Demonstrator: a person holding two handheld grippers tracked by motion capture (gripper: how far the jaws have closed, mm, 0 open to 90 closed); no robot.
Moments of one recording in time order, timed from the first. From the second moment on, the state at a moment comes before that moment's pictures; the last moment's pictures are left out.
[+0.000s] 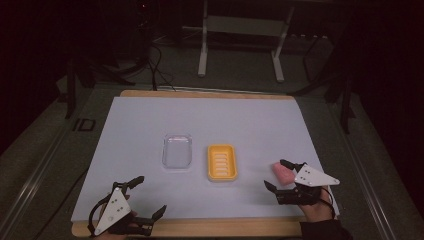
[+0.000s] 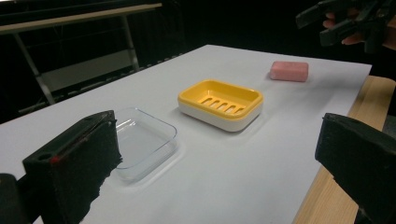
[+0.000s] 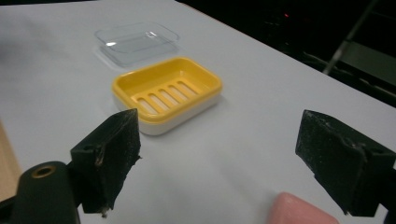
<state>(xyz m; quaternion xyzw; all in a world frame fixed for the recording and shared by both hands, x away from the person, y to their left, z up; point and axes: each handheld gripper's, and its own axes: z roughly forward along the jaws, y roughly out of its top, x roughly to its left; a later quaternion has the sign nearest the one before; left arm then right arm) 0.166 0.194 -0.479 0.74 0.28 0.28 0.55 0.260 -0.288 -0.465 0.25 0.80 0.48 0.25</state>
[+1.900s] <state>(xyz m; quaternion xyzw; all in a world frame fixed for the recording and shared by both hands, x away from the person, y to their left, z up) 0.165 0.192 -0.480 0.74 0.28 0.29 0.54 0.298 -0.309 -0.484 0.53 0.84 0.12 -0.02</state>
